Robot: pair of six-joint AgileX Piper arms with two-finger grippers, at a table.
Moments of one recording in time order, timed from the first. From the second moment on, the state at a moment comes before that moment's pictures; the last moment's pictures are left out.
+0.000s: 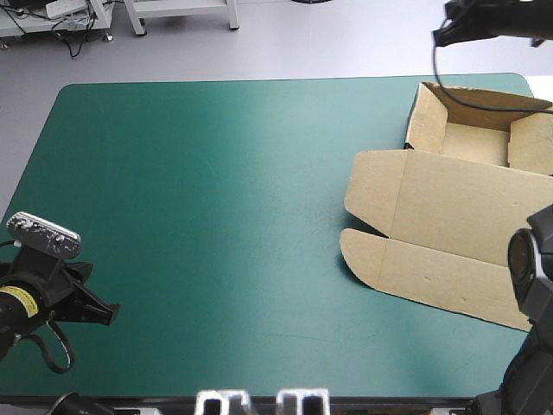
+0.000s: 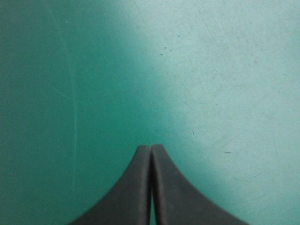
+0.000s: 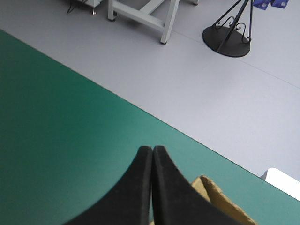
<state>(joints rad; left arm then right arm) -0.43 0.67 -0.99 0.24 1.25 -0.01 -0.05 1.91 -2.60 0.42 1.25 -0.53</state>
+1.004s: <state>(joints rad) -0.43 0.67 -0.87 0.14 1.25 -0.01 0.39 0.92 -1.13 0.04 1.25 -0.31</state>
